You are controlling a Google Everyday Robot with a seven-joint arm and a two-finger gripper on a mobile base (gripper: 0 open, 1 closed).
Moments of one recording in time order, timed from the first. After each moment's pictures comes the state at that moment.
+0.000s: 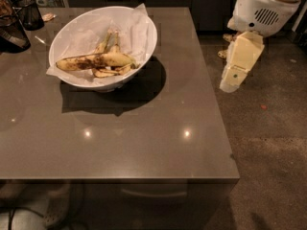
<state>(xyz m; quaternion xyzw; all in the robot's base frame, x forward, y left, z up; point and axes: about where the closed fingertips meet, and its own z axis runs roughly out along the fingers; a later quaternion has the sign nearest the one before) 0.509 -0.171 0.976 -0.58 0.80 0.01 0.15</state>
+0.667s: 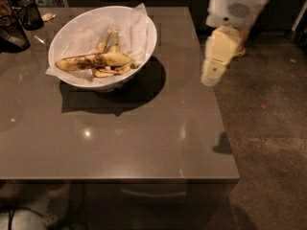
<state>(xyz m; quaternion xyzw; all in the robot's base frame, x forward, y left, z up) 0.526 -0.136 0.976 -0.61 0.78 0.01 0.13</state>
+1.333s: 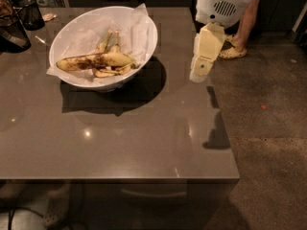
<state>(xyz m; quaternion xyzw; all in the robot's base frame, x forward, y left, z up) 0.539 -0.111 0.979 -0.63 0.77 0.01 0.15</state>
